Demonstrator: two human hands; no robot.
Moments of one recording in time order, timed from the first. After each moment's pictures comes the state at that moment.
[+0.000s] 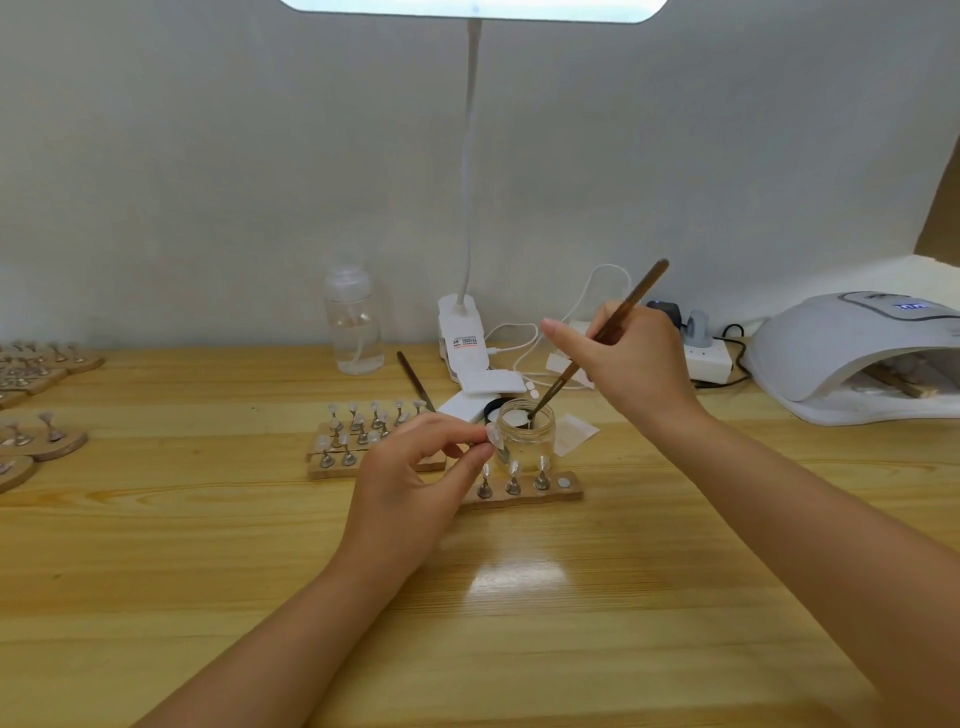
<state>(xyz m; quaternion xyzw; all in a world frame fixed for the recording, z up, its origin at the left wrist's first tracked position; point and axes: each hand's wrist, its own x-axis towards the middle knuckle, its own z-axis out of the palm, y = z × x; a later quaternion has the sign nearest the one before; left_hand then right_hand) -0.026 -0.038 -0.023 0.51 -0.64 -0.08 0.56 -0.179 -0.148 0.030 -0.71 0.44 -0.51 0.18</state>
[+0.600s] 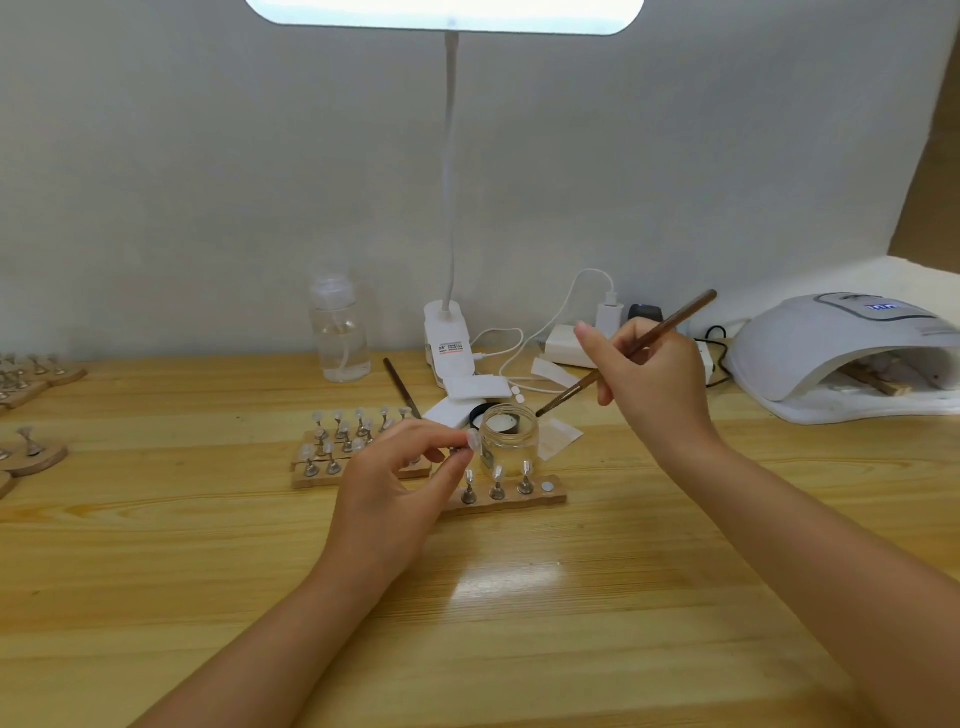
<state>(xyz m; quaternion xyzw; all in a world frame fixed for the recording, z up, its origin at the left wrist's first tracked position) -0.028 -0.037 -0.021 0.53 -0.63 -0.09 0.56 -0.201 -0.142 0.018 -0.65 0.41 -0.59 0.27</state>
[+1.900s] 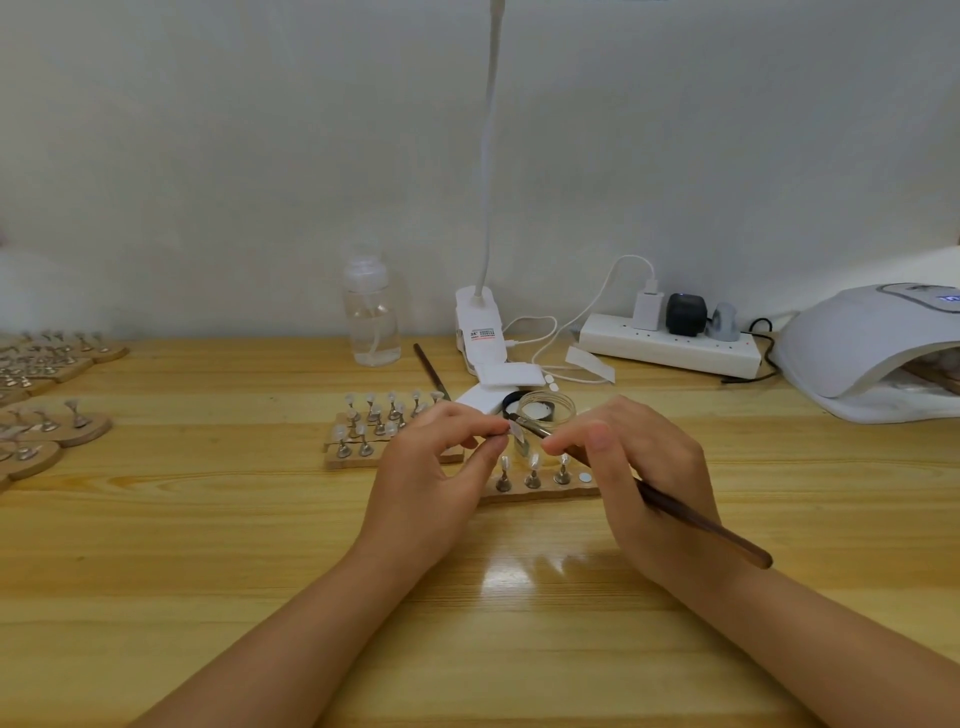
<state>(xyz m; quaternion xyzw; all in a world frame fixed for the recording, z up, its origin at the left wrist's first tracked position) -0.026 -0.041 -0.025 0.55 -0.63 -0.09 0.54 -0.181 -0.094 -0.031 -0.79 0.17 -0.59 0.05</state>
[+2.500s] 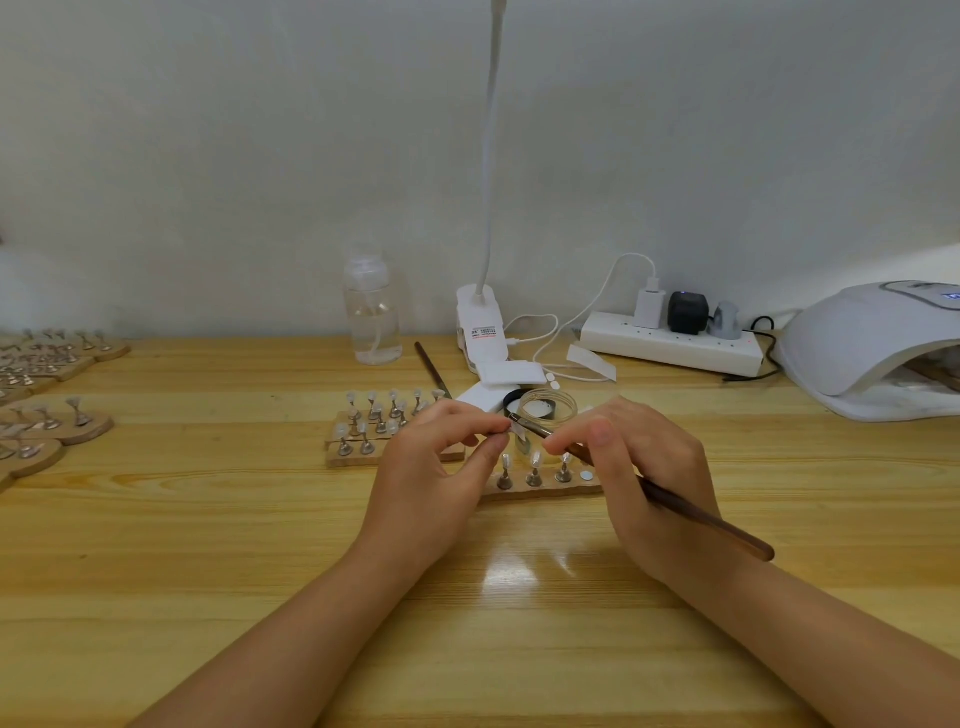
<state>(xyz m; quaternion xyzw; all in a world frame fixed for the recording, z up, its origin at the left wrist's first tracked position) -0.026 -0.041 -0.025 0.55 -0.63 -0.09 0.54 -0.182 -0.095 -0.032 -0.79 0.18 -0.58 0.06</state>
